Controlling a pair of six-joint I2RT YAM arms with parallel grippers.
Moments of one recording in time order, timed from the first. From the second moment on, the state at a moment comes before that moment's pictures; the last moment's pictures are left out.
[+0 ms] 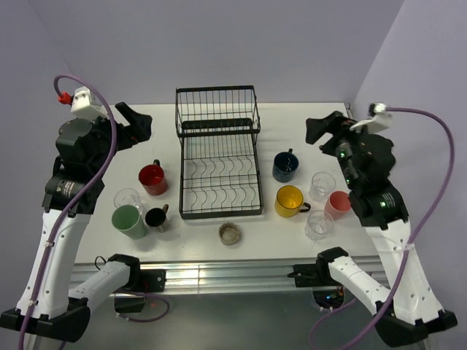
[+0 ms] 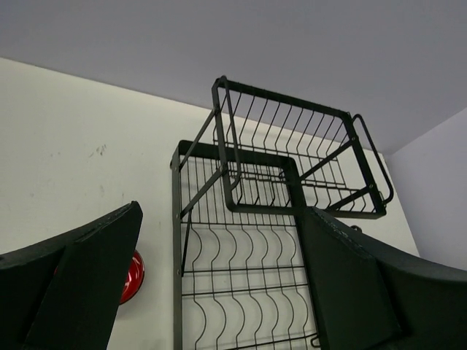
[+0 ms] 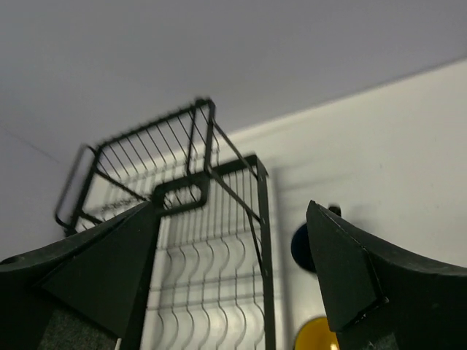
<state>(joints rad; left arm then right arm) -0.22 0.96 1.35 -0.51 -0.07 -0.45 0.26 0.80 1.19 -0.39 0.20 0.49</state>
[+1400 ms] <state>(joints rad) -0.22 0.84 1.00 -0.48 -0.07 -0.49 0.62 1.07 0.71 -0.54 0.36 0.60</state>
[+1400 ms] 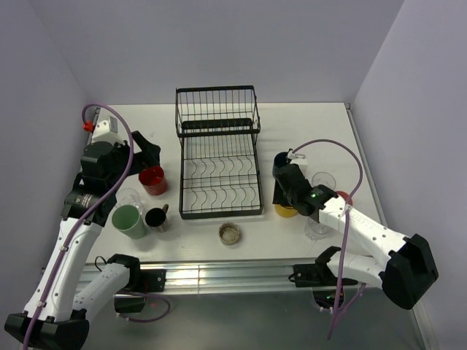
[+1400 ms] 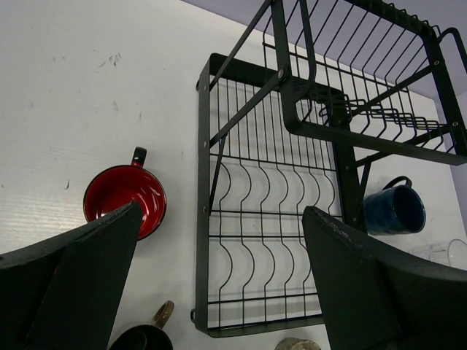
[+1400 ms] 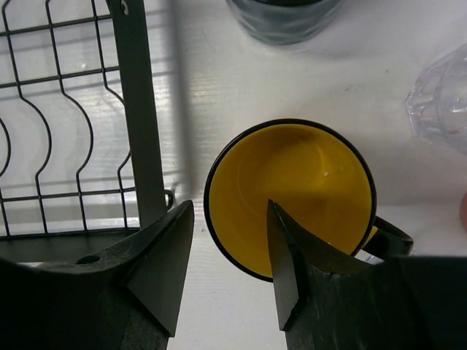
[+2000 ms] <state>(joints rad) -0.22 0.84 1.00 -0.48 -0.07 -0.49 0.65 1.25 0.70 -0.47 0.41 0.66</state>
